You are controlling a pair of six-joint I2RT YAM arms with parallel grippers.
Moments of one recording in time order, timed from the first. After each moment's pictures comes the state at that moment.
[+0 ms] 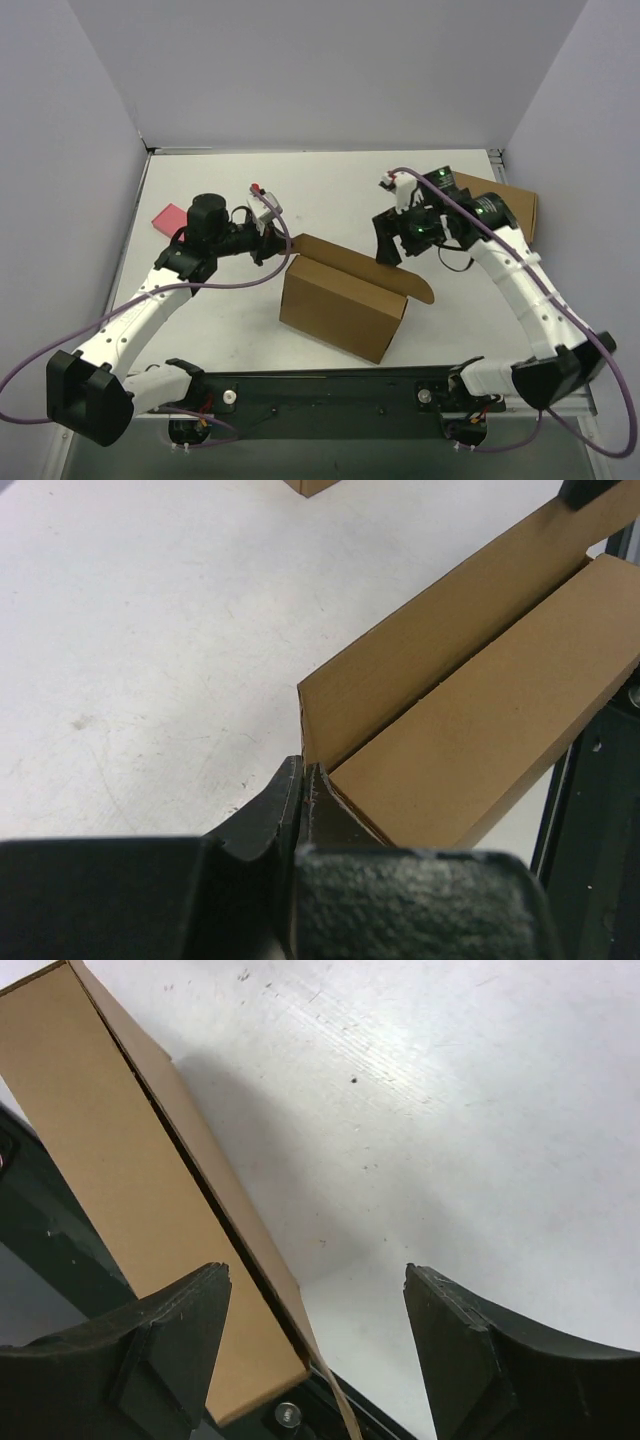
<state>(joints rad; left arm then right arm) -0.41 1.16 0.93 -0.17 0.70 0.16 0.47 1.37 1.46 -1.10 -0.28 -0.10</state>
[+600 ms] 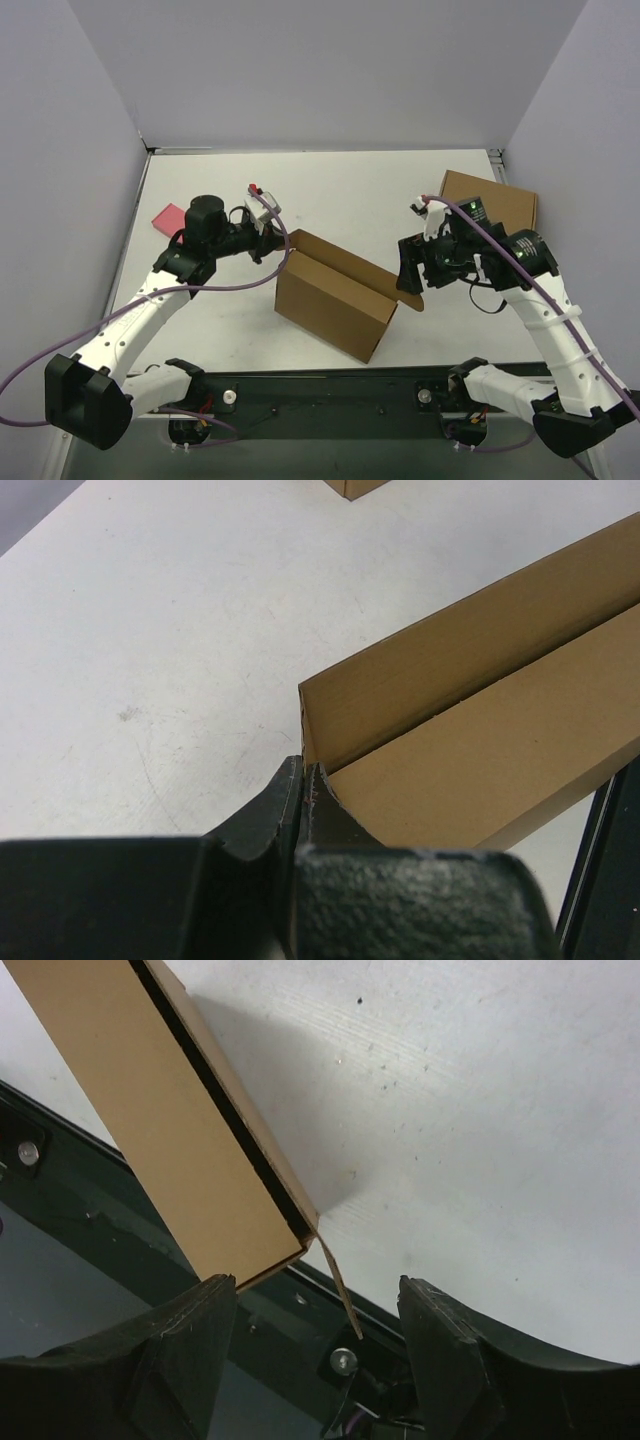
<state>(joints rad) -0.41 1.12 0.90 -0.14 0.61 0.18 0.45 1.06 1.34 -1.22 -0.22 0.08</state>
